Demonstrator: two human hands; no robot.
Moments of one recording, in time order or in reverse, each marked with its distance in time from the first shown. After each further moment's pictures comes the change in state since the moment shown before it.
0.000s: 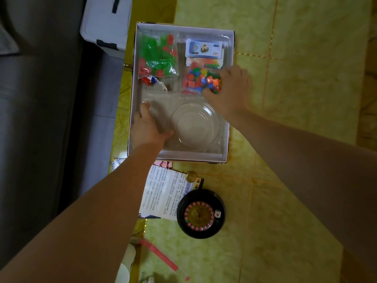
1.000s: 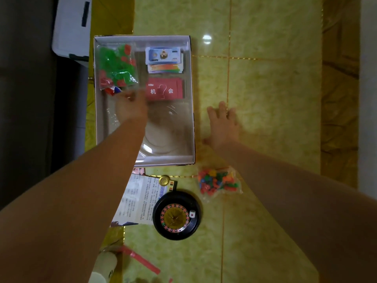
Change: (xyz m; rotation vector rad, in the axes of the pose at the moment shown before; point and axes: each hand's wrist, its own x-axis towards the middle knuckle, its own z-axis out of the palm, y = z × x) left_hand 0.032 0.087 0.011 -0.585 0.224 -0.223; right_hand -0.073 0.075 -0.017 -0.204 -0.488 0.237
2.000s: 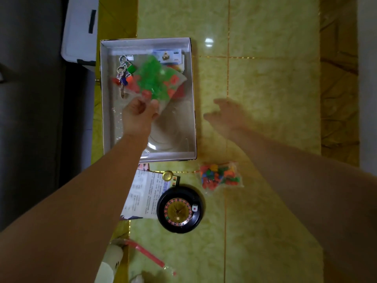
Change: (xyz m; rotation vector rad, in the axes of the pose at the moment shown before) left_hand -0.037 -0.015 -0.019 -0.397 -0.318 0.096; right_hand 0.000 0.006 -0.026 0.430 0.097 0.042
